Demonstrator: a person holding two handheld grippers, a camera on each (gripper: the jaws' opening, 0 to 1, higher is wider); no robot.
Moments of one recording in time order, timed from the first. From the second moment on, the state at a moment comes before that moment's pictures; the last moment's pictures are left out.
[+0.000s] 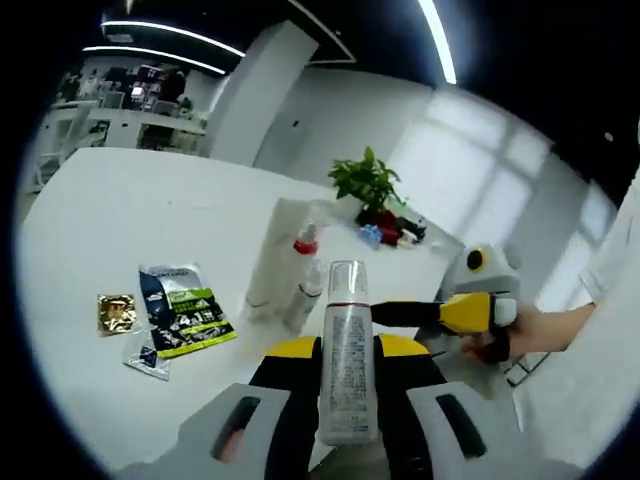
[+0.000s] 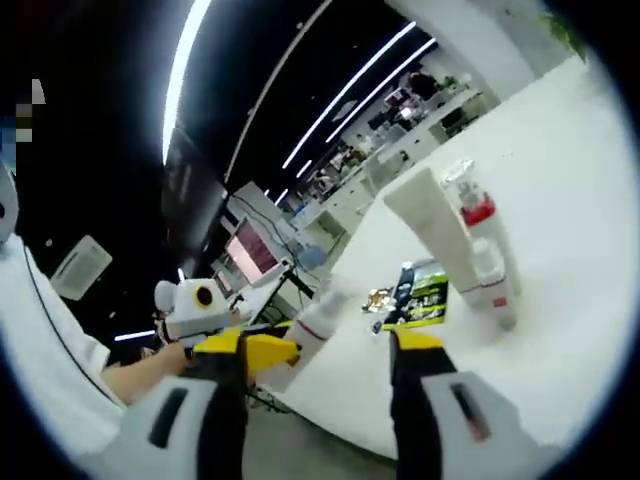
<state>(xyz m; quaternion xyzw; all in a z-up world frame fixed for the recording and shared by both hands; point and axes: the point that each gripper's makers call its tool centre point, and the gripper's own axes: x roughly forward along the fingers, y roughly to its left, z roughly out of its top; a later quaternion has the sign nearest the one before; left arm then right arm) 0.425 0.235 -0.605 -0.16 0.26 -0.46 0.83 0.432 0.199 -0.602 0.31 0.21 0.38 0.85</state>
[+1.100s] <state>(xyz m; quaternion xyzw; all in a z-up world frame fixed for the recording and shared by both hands) 0.406 0.206 -0.599 -0.06 0.24 -0.51 0.82 0.431 0.200 -0.576 0.27 0.16 0.38 0.87</state>
